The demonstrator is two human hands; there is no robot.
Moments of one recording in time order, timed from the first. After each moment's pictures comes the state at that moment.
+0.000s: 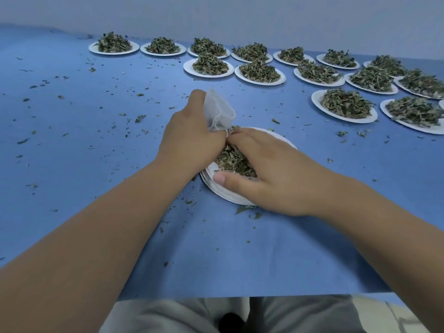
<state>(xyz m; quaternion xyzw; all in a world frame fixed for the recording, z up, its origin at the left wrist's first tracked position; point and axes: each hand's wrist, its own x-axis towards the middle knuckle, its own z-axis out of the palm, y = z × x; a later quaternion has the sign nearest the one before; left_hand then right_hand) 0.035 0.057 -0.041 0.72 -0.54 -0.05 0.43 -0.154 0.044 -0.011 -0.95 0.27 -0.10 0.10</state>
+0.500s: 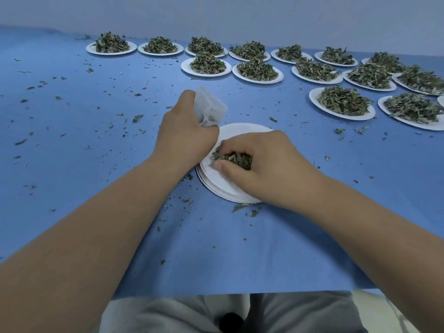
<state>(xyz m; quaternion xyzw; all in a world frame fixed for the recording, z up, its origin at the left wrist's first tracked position) 0.040 0.055 -0.041 0.73 -0.49 -0.08 0.46 -0.144 0.049 -0.015 -0.92 0.29 -0.19 0.16</state>
